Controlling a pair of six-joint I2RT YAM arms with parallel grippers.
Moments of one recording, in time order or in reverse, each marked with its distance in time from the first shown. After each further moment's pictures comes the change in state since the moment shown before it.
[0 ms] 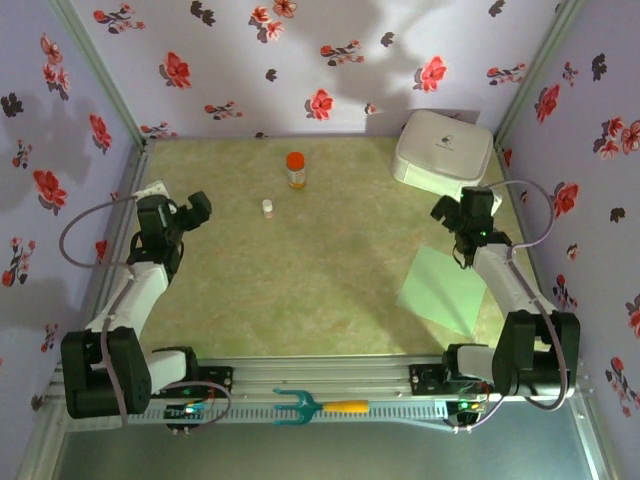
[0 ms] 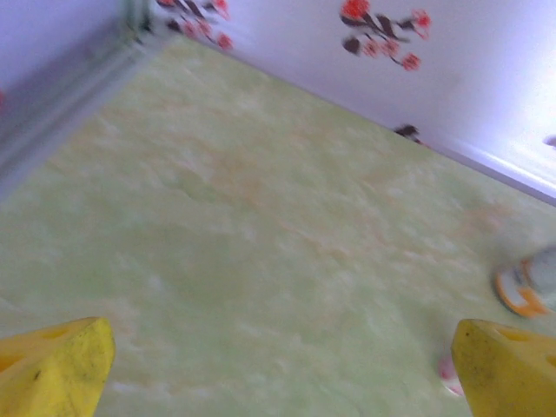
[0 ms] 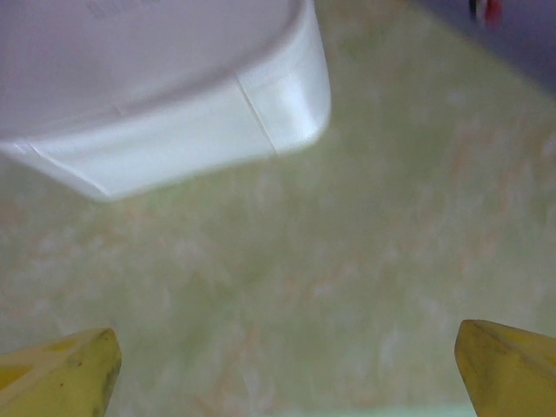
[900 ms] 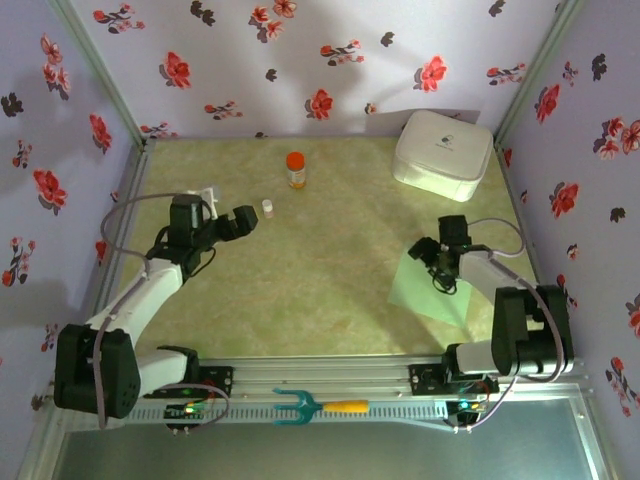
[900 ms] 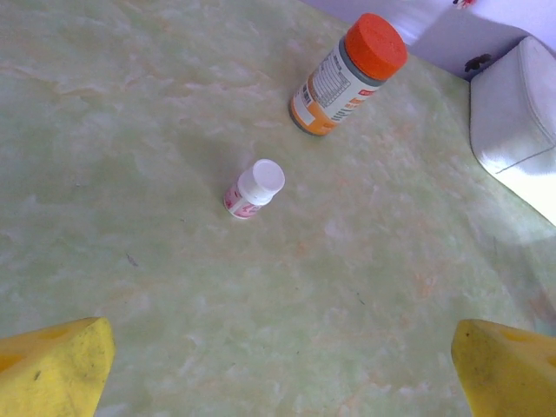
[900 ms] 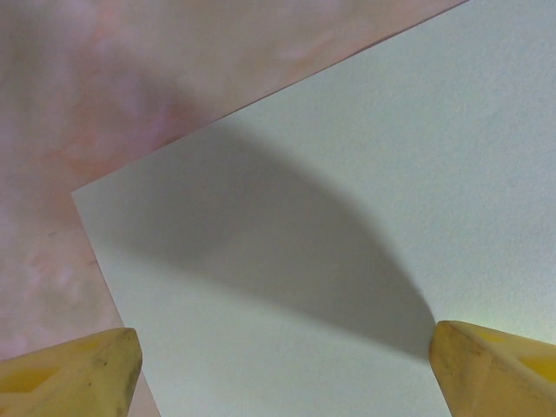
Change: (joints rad) left arm -0.237 0.007 0.042 -0.156 0.229 -0.053; right arm 0.103 0.121 -0.164 -0.063 -0.251 0.257
